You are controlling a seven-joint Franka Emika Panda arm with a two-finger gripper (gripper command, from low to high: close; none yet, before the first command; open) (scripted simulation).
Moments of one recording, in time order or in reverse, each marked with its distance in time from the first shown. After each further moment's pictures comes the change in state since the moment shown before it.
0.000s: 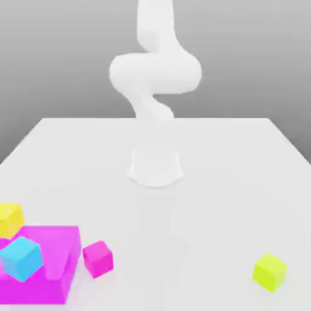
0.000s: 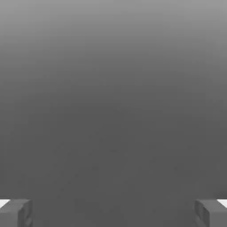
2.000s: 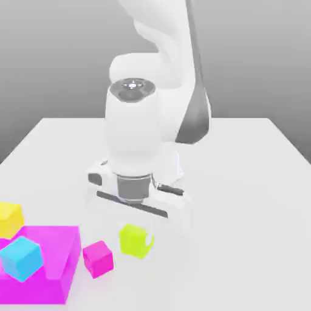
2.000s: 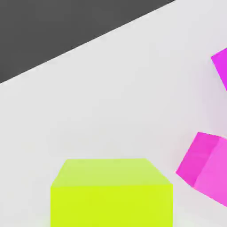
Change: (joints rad) arm -0.153 0.702 -0.135 -0.368 -0.004 0.338 0.525
